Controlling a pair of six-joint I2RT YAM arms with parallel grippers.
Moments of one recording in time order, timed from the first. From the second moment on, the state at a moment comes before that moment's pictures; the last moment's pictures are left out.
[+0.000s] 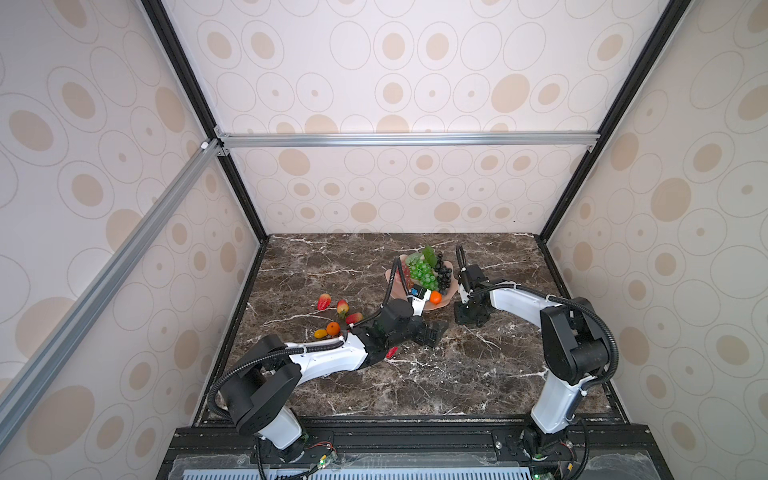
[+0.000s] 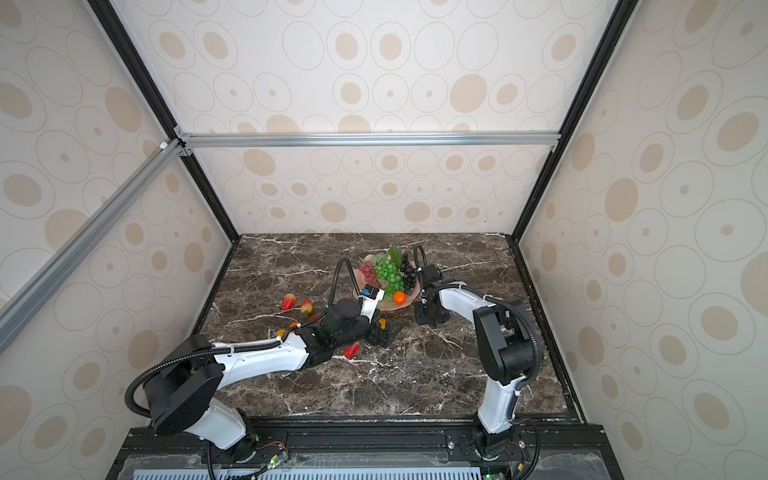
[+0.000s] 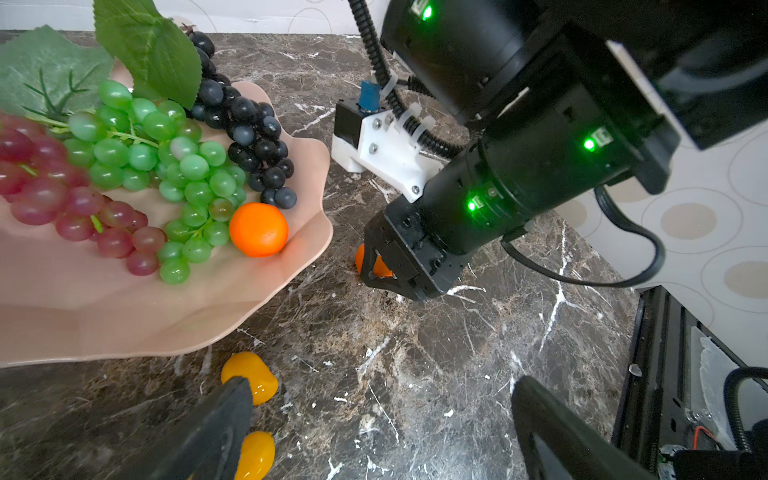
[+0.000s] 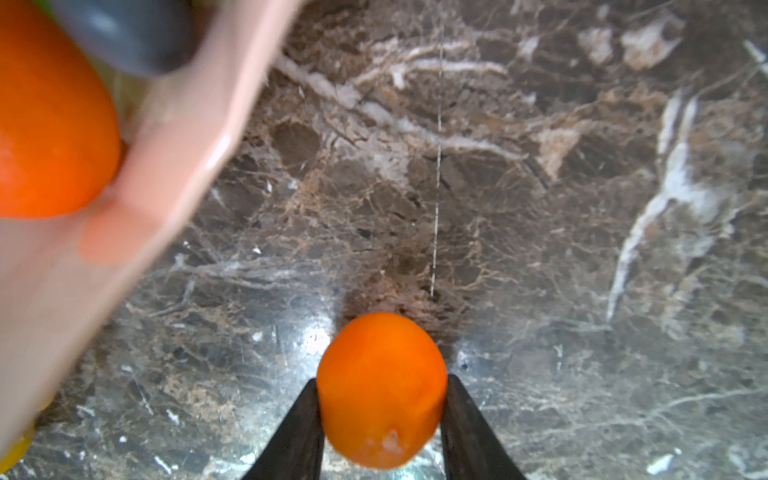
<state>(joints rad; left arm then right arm) -0.89 1.56 0.84 0.29 0.03 -0.38 0.34 1.81 1.15 -0.65 0.00 0.24</state>
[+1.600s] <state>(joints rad) -0.67 1.57 0.84 0.33 0.12 -0.55 0.35 1.91 1.52 -0.81 -0.09 0.17</state>
